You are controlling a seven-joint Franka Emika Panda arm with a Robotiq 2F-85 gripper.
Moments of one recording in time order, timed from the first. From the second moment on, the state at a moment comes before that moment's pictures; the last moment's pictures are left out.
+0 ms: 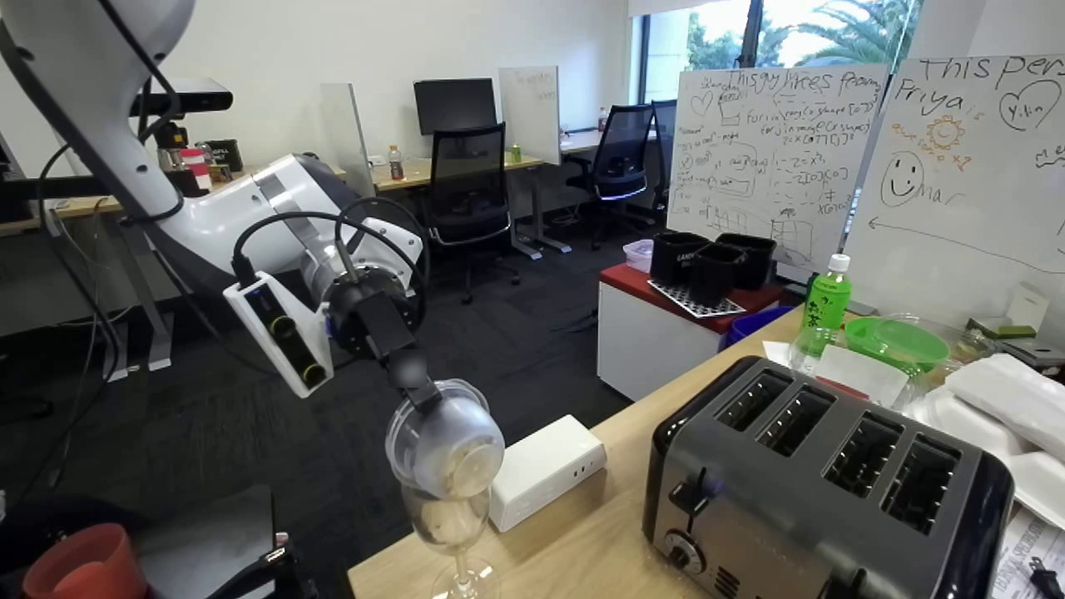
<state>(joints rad) 0.36 0.25 0.35 -2.40 -0.99 1.33 1.38</state>
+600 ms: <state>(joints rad) 0.38 0.29 0.35 -2.39 -1.01 1.29 1.38</state>
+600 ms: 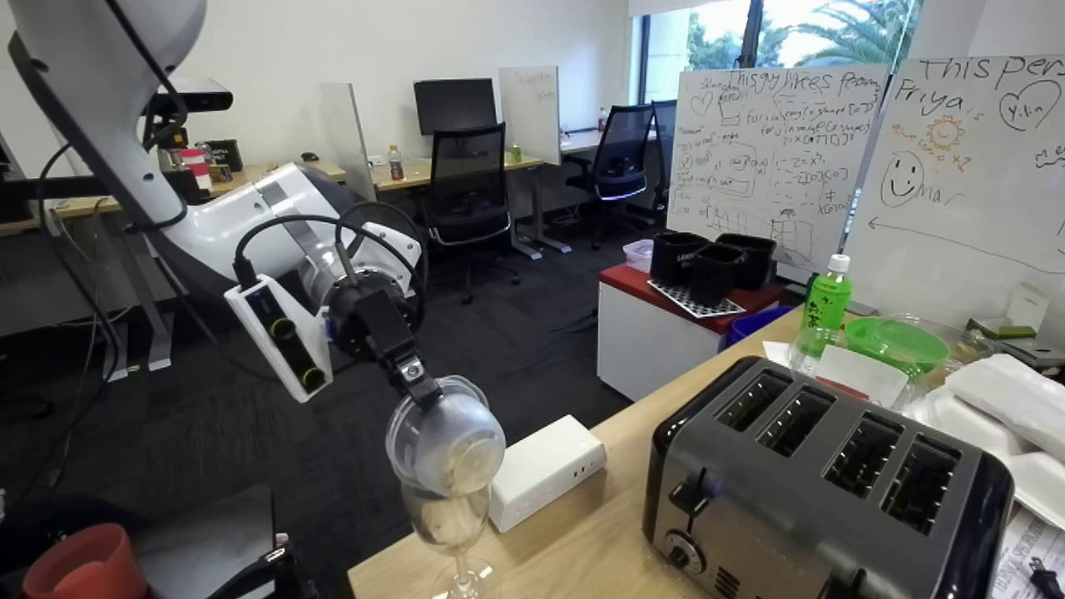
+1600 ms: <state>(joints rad) 0.39 0.31 0.35 -2.37 -1.01 1.26 1.38</state>
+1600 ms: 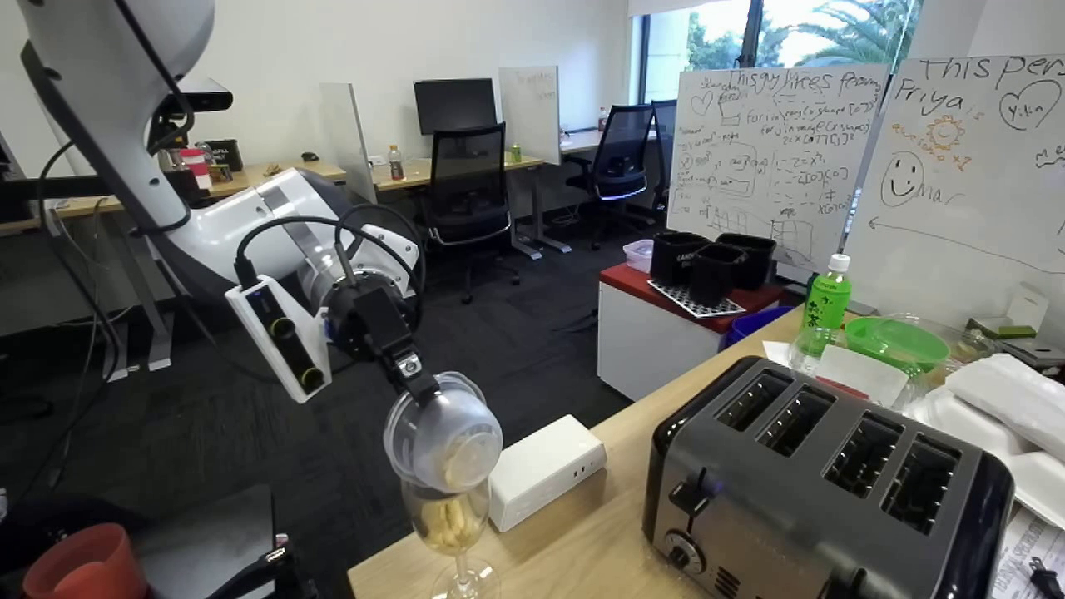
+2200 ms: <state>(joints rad) 0.40 0.33 0.35 -2.35 -1.02 1.23 1.38</state>
